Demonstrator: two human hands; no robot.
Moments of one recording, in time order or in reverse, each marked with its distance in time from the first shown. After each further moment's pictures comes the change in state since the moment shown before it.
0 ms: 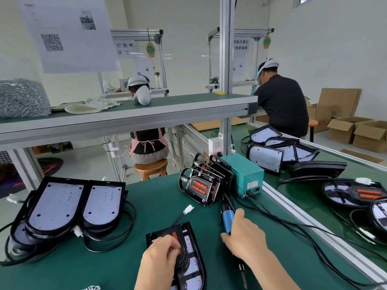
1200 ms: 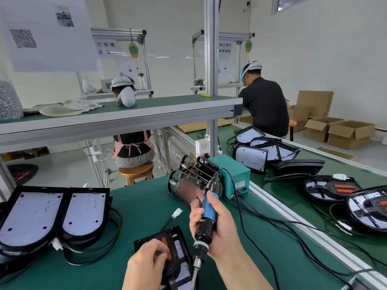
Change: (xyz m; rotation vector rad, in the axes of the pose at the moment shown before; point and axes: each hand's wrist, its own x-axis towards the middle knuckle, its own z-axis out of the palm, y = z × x) left_hand 0.008 -0.003 -0.004 -0.055 -0.016 -0.088; right_hand -0.006 -0.060 -0.021 2.444 -0.590 0.289
